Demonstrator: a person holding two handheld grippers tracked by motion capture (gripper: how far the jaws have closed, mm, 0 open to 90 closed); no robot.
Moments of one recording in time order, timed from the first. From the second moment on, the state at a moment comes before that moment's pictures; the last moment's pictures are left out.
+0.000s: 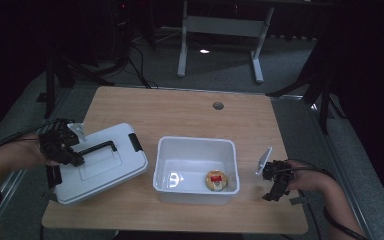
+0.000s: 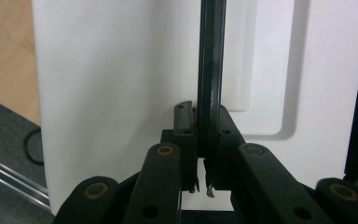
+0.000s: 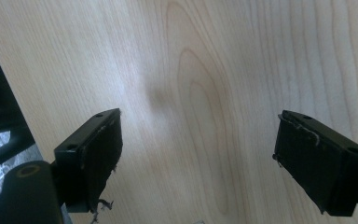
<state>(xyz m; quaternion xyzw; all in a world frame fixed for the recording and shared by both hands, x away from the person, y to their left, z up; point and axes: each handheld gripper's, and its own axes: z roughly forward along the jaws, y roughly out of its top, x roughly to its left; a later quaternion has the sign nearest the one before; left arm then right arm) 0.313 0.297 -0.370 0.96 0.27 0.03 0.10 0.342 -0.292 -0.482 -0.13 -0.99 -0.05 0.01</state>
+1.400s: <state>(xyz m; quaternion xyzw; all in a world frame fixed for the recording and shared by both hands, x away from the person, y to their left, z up) 0.344 0.125 -0.333 0.99 0.10 0.02 0.13 0.341 -0.289 -0.478 -0.12 -0.99 -0.05 0.01</state>
